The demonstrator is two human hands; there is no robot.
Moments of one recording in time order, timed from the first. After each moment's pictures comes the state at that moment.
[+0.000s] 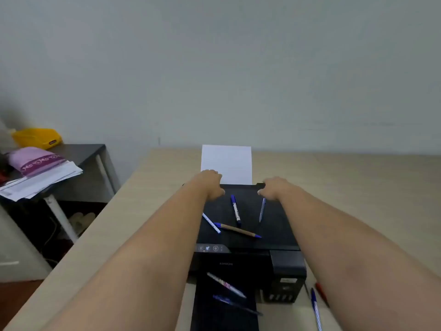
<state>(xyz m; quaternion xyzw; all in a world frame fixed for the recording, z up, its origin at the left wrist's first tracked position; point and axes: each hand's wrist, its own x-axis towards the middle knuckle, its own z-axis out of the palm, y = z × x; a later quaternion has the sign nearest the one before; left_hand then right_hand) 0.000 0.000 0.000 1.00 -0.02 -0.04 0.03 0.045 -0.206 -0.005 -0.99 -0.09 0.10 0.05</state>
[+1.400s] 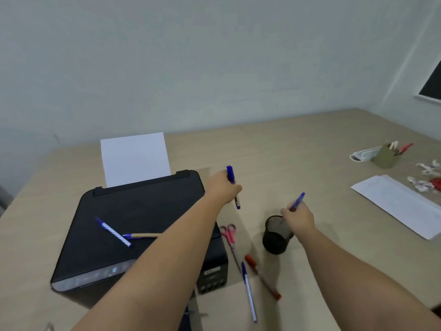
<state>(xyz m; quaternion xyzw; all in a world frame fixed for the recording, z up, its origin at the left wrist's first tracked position) 0.041 -0.260 -0.056 0.88 -0.01 -0.06 0.47 -0.018 -0.474 -0.140 -0.83 0.28 -0.10 0.47</state>
